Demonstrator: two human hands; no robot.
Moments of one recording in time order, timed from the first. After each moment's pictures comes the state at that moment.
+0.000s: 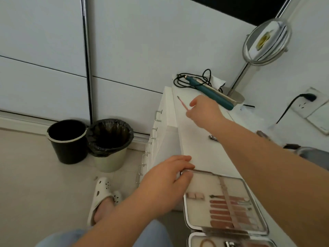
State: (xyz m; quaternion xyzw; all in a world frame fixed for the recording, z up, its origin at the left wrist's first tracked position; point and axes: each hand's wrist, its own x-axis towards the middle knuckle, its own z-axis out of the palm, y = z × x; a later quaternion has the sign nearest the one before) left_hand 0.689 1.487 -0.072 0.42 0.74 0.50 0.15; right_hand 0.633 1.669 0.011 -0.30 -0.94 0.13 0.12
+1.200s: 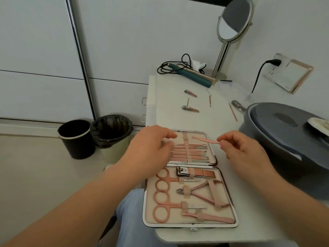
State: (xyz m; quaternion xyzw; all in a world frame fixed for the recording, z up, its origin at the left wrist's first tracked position) left_hand 0.762 1.482 -0.039 0.43 0.81 0.39 0.02; right_hand 0.899 1.649 -0.024 -0.29 -0.87 0.33 0.24
